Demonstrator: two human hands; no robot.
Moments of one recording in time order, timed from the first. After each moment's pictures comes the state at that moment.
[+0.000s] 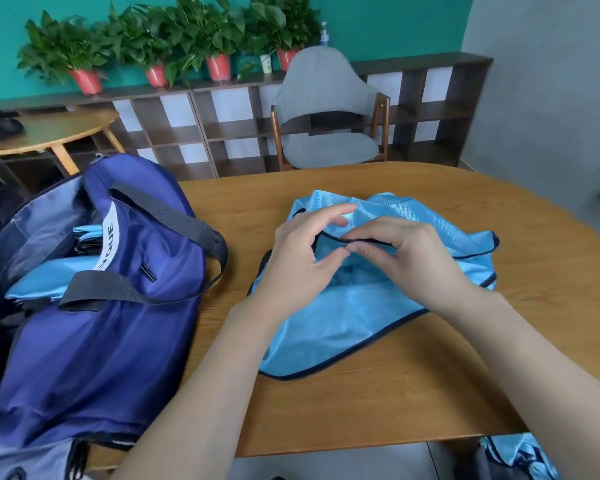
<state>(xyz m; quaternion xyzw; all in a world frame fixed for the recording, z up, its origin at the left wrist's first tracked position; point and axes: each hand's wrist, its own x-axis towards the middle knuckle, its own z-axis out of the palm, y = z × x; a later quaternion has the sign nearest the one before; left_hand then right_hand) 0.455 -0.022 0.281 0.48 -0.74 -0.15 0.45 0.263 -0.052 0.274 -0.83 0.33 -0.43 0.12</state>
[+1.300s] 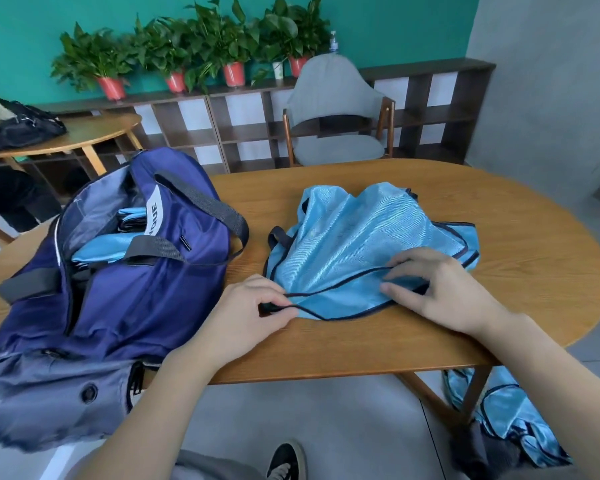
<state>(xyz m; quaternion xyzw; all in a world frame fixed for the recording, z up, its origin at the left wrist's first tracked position) 0.536 0.090 0.241 0.54 -0.75 -0.16 0.35 0.209 0.014 0.236 -0.85 0.42 -0.29 0.12</state>
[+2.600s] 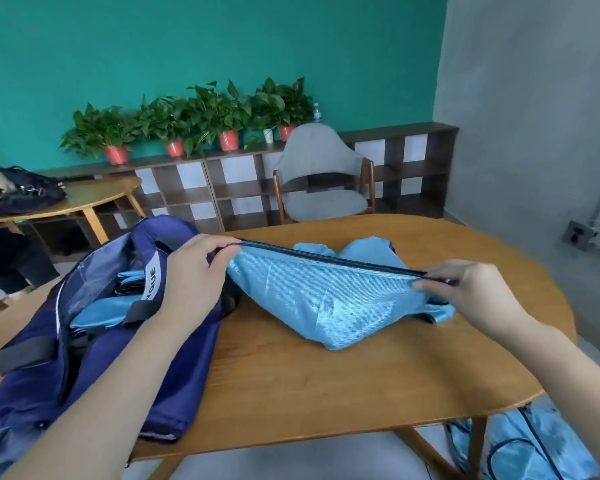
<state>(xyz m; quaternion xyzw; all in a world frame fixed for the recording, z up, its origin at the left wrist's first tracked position) 0.555 0.034 0.348 0.59 -0.65 0.02 0.49 0.159 -0.002 0.297 -0.74 0.52 -0.39 0.12</state>
